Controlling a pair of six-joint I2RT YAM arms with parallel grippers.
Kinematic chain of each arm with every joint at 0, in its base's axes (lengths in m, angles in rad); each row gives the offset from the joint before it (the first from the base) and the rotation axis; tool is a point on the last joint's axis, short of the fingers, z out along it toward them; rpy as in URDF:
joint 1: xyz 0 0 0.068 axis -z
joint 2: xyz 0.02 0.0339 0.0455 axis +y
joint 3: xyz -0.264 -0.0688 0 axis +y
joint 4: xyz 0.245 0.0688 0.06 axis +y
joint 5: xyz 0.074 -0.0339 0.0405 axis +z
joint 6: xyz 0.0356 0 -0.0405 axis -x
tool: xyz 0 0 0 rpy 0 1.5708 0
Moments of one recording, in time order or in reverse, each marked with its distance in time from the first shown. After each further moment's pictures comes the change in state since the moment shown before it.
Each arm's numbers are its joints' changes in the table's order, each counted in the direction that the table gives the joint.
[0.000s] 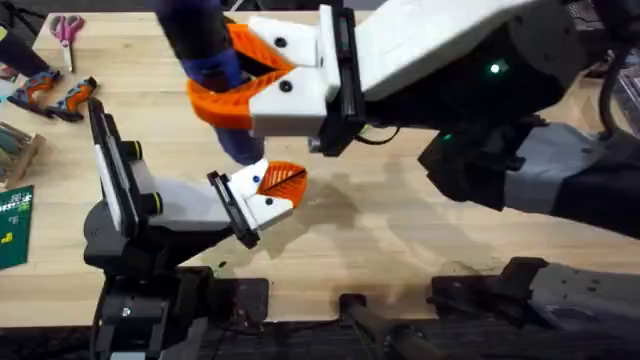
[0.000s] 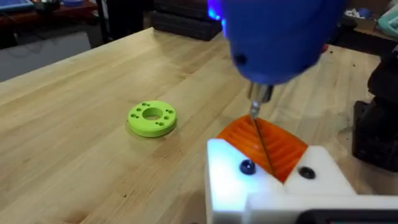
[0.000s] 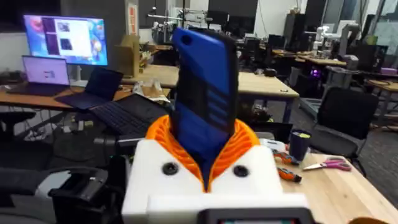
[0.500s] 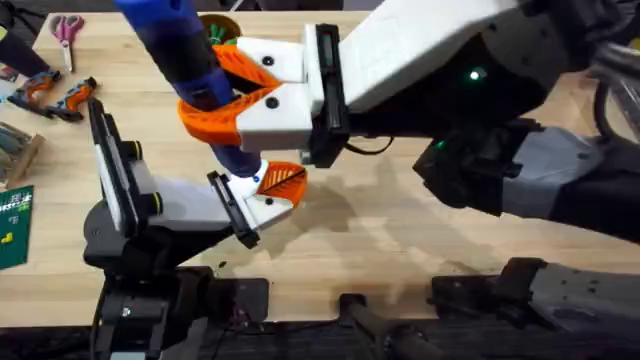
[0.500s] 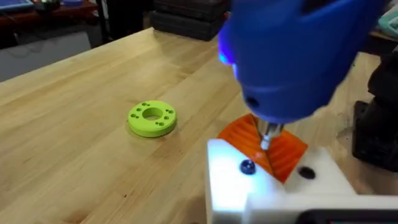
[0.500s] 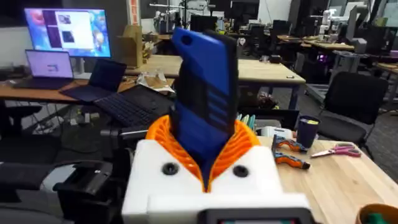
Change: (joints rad) left arm 0.000 0.000 0.000 0.000 0.000 0.000; right arm -0.037 0.000 -0.003 0.077 -0.024 0.023
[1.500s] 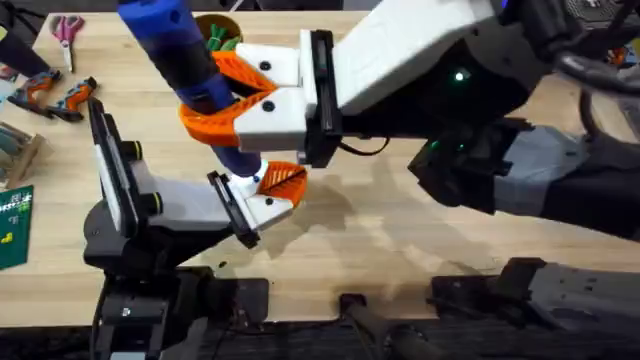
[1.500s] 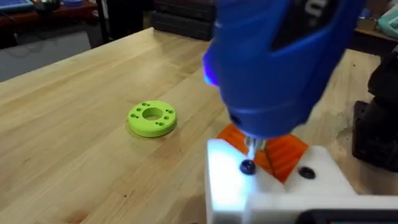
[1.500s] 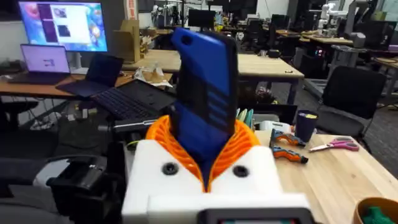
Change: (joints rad) left arm 0.000 0.000 0.000 0.000 0.000 0.000; right arm 0.000 0.023 0.000 0.006 -0.004 0.022
